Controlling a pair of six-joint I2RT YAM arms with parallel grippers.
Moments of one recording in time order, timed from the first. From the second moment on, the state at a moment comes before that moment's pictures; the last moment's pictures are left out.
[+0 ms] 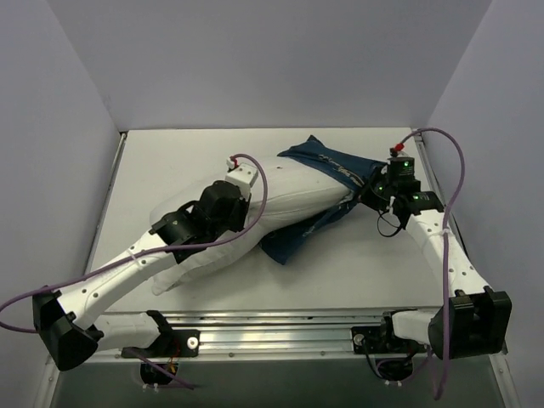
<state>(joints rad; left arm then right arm) -0.85 1.22 1.15 -0.52 -0.35 -0.23 0.11 1.24 1.01 -0.50 -0.10 0.58</state>
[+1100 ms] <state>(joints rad) -0.46 1.34 1.29 -0.84 -0.39 -0.29 -0.18 1.62 1.93 -0.52 -0.10 0.53</state>
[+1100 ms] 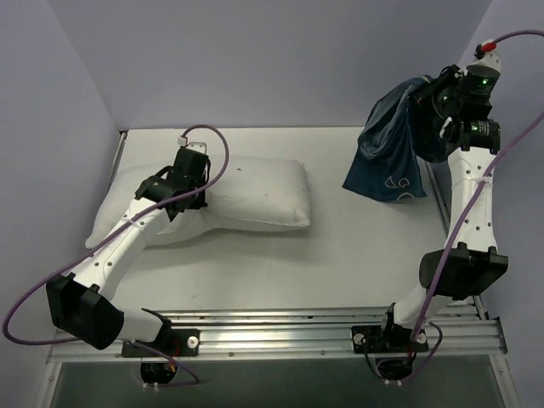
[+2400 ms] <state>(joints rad) -0.46 0.98 1.53 -0.85 -0.34 -0.39 0.09 1.29 1.62 -0.67 0.06 0.43</state>
